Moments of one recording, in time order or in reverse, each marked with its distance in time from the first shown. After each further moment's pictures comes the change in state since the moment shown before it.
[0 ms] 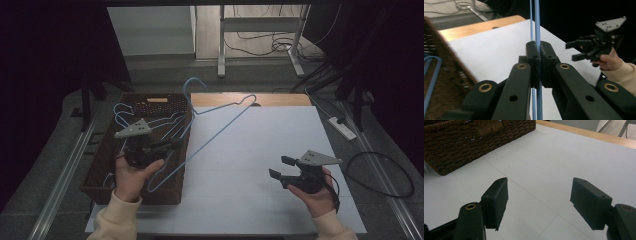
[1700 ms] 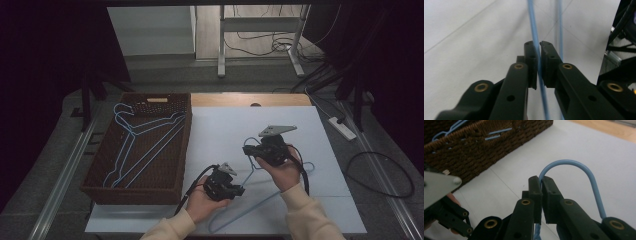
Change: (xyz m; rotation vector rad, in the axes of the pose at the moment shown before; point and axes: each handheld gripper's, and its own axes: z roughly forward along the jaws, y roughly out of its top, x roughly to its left) left arm -0.072 -0.089 0.191 0.468 -0.135 0.041; right arm 0.026 0.077 0.076 0.173 0.062 0.010
